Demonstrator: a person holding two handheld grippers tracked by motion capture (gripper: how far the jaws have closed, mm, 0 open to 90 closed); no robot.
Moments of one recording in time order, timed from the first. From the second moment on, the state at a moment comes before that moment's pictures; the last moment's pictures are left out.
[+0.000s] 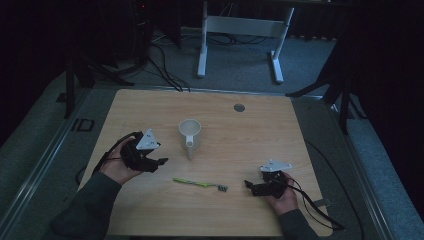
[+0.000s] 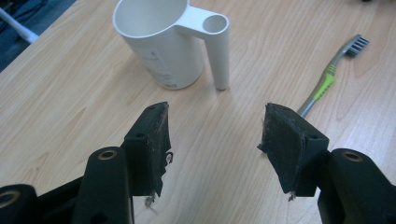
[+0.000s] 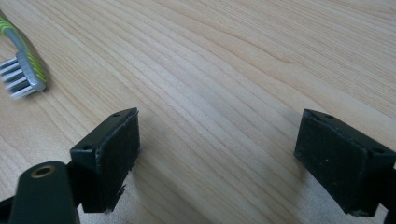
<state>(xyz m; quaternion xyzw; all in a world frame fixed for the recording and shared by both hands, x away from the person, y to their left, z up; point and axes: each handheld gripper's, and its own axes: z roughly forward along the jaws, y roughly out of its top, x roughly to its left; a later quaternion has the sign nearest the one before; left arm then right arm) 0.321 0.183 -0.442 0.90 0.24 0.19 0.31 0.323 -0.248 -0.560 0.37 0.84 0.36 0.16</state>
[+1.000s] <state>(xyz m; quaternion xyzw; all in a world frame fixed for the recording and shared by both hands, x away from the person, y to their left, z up) 0.326 0.153 -0.438 0.94 0.17 0.18 0.25 0.323 -0.248 -0.560 0.37 0.84 0.36 0.16</state>
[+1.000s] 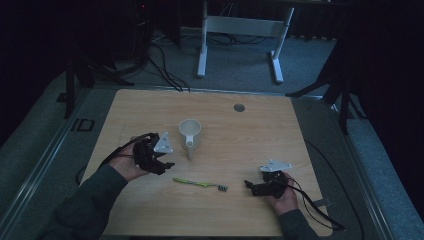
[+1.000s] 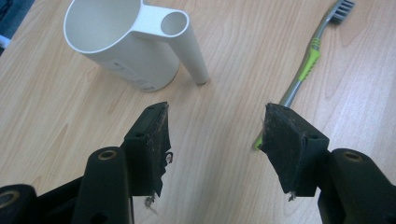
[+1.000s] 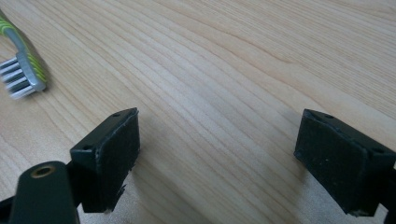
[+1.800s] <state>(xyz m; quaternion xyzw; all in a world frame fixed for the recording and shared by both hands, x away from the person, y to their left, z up) 0.333 0.132 -0.448 0.96 0.13 0.14 0.21 0.323 -0.248 -0.560 0.37 0.84 0.36 0.16</state>
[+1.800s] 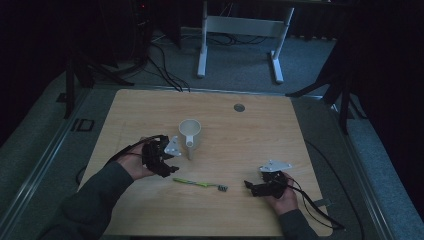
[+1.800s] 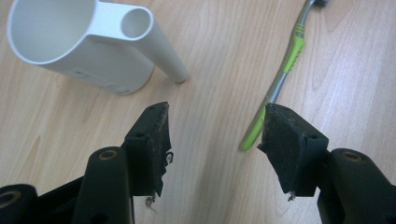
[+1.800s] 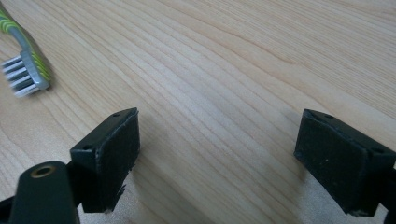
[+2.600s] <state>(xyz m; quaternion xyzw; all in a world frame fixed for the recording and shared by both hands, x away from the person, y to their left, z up) 0.334 0.103 -0.449 0.97 0.09 0.12 0.18 0.323 -0.248 -0.560 0.36 0.85 0.36 0.16</state>
